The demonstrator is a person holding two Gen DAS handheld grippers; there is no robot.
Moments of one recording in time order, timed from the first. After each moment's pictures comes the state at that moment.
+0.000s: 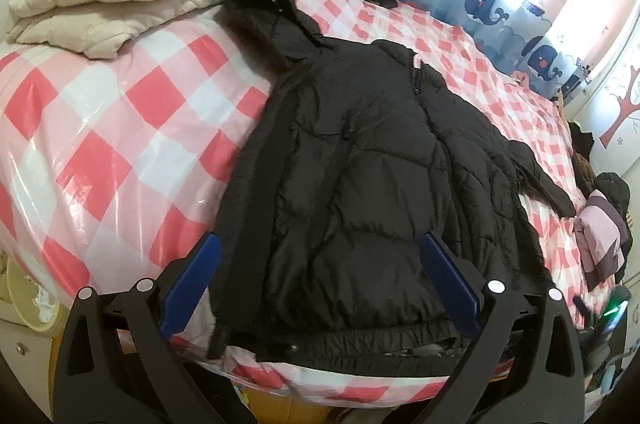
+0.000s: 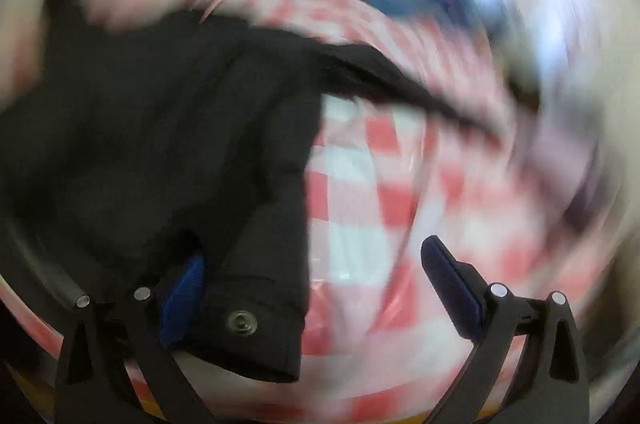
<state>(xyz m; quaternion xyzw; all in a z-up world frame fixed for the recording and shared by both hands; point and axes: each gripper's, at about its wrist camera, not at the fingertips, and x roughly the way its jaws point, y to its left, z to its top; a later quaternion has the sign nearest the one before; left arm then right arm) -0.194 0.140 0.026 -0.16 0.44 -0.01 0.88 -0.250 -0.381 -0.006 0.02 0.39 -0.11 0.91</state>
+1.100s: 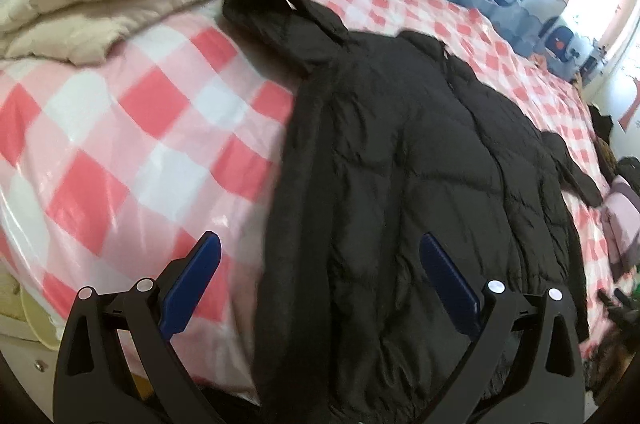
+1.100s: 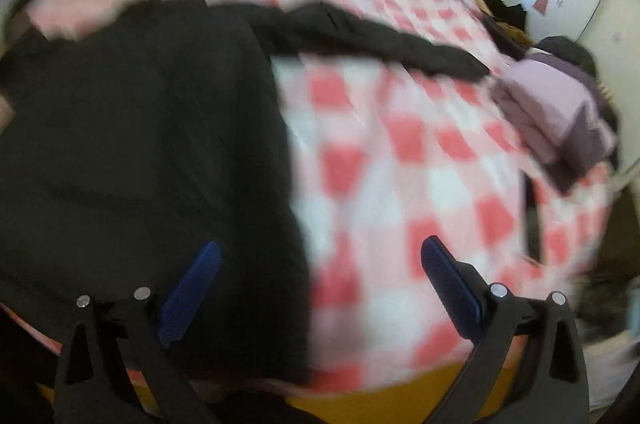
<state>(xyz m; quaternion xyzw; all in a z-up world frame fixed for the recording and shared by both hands) -0.152 0.150 0.006 -0.12 0.45 0.01 0.88 -0.232 -0.382 0.039 -0.01 0.46 -0.13 0.88</state>
